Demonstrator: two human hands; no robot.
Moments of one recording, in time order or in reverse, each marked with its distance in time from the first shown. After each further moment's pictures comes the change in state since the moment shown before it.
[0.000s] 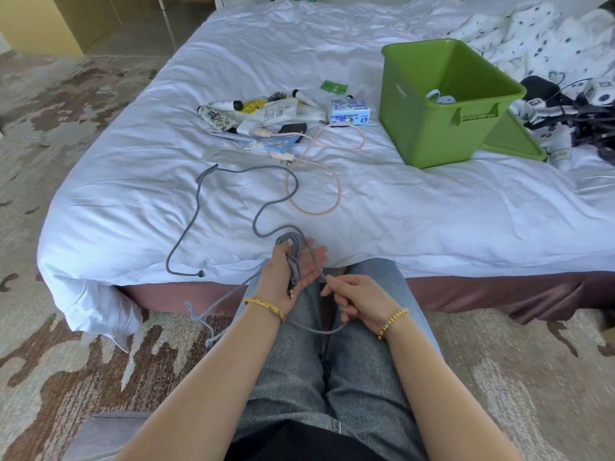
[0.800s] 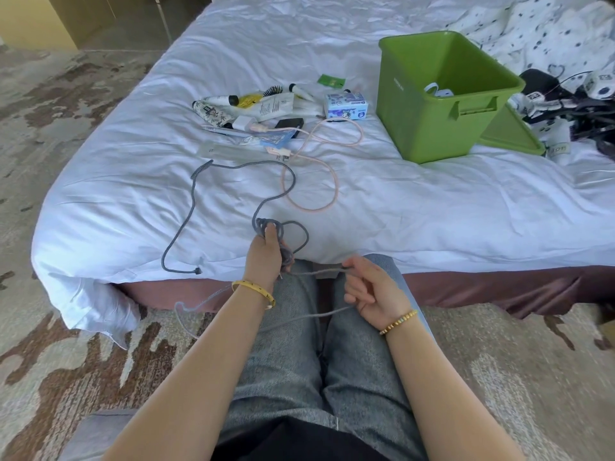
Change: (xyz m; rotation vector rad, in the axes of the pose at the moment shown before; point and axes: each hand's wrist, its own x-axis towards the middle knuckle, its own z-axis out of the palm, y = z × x) left_hand 0.020 0.014 -0.014 0.558 0.313 0.344; right_hand -0.004 0.000 -0.015 0.555 -0.023 -0.116
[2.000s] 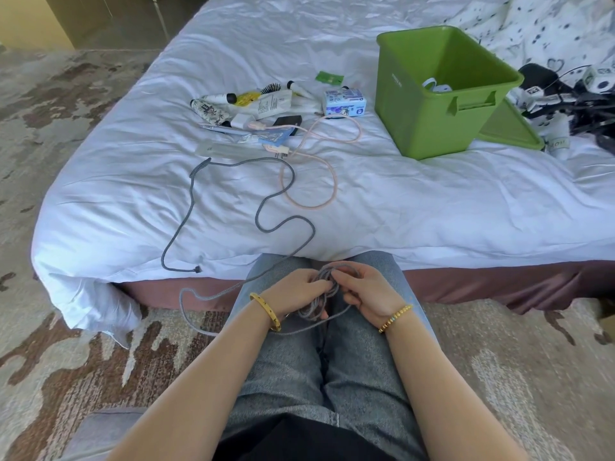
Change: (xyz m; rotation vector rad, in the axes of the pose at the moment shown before) left_hand -0.040 -0.017 0.009 0.401 -0.717 -0.115; right_hand 0.005 0.009 0.000 -0.389 0.021 -0.027
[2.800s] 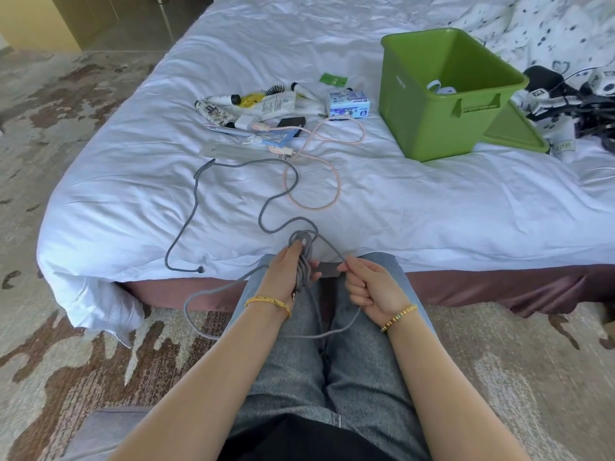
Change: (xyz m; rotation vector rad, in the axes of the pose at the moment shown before) left_hand 0.004 0.014 -0.003 -0.836 0.488 0.066; right_hand 0.000 -0.007 -0.003 0.182 0.068 0.084
